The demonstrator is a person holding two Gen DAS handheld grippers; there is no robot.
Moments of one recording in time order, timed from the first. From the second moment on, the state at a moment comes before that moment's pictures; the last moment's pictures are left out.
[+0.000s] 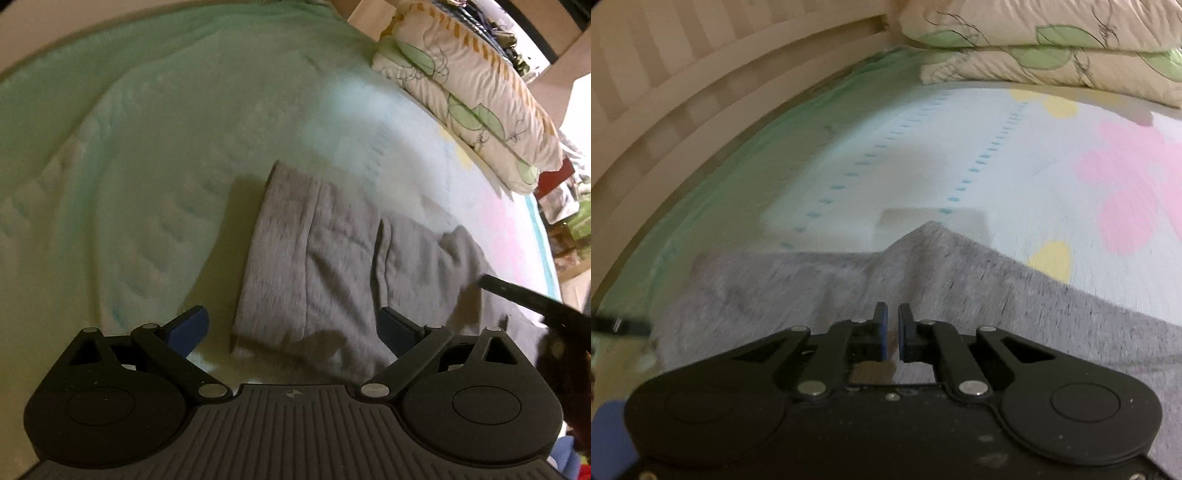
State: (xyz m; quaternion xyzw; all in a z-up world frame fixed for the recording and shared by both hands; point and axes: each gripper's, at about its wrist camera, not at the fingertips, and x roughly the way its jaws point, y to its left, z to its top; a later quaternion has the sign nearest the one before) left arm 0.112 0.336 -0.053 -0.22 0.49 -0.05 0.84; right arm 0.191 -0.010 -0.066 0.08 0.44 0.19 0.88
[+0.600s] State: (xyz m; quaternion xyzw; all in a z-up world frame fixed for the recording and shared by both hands) left arm 0.118 0.336 -0.079 -0.28 0.46 -0.06 0.84; right arm 0.200 -0.017 -0.099 0.10 0.47 0.17 0.86
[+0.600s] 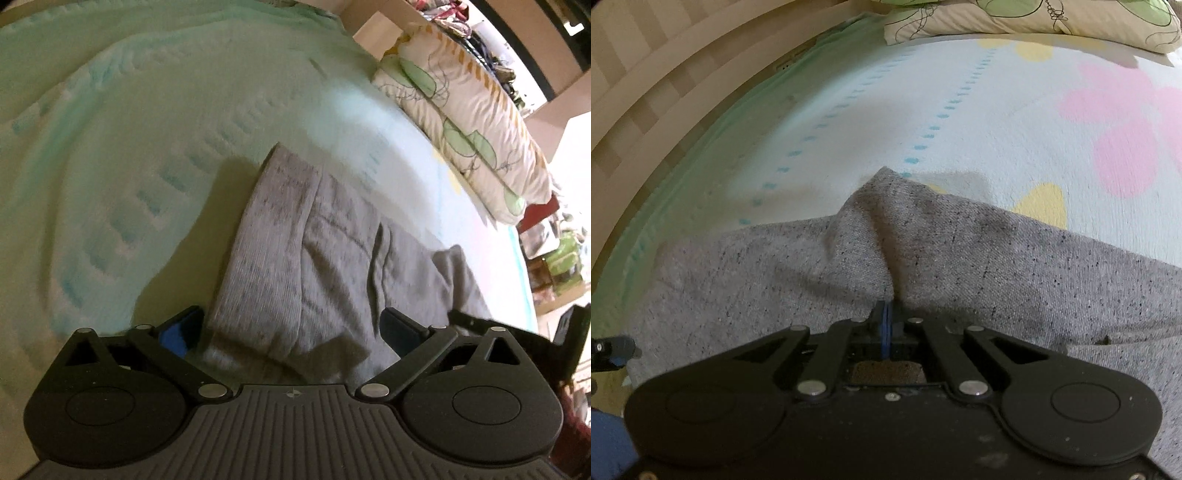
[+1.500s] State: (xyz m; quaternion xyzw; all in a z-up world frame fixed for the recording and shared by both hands) left arm 0.154 0.305 -0.052 -0.20 0.44 -0.11 0.87; right arm 0.254 -0.016 -0.094 0.11 0.44 0.17 0.87
